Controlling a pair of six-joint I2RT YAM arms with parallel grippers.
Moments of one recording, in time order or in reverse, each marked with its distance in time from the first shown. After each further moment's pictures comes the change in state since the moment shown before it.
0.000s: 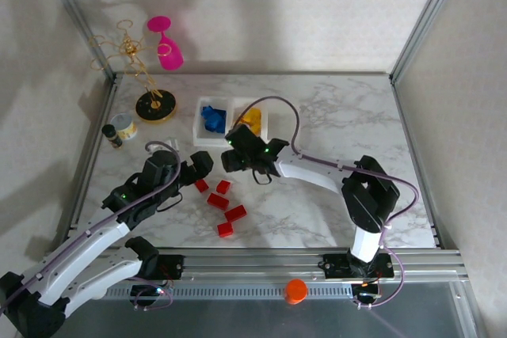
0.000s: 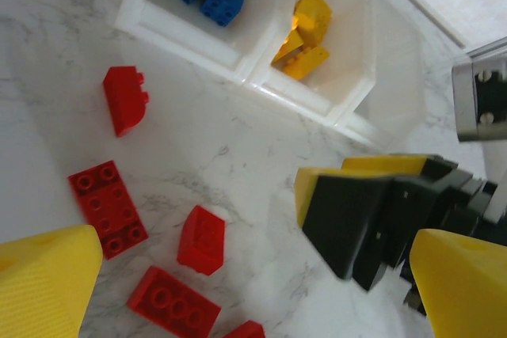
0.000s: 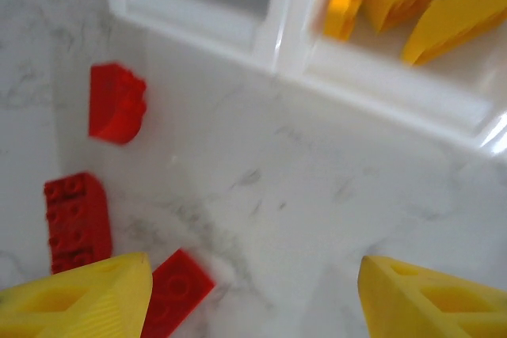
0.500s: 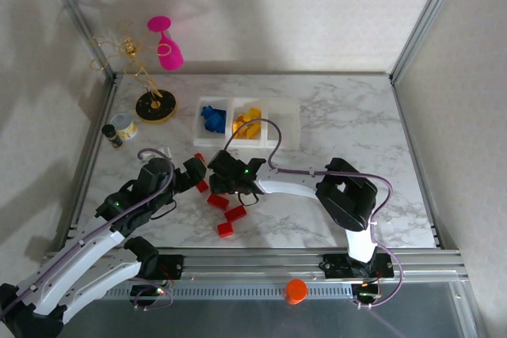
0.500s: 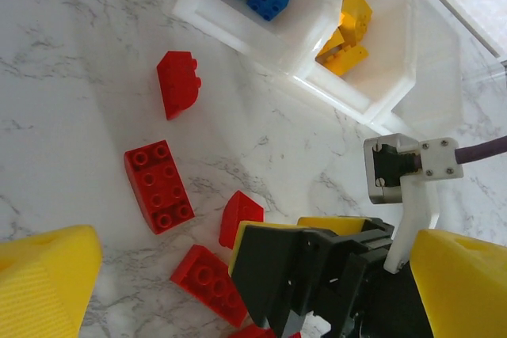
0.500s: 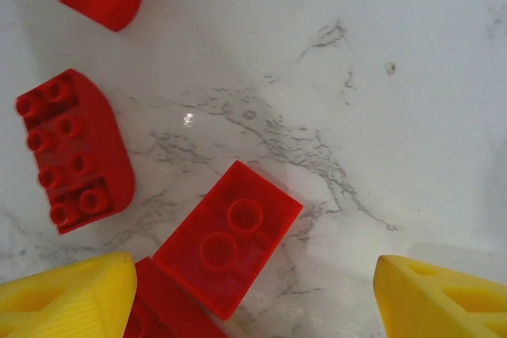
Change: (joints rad) left arm 0.001 -0.090 -0.034 -0.096 -0.050 -0.042; right arm 0.119 0.147 -0.002 0.010 0.004 0.299
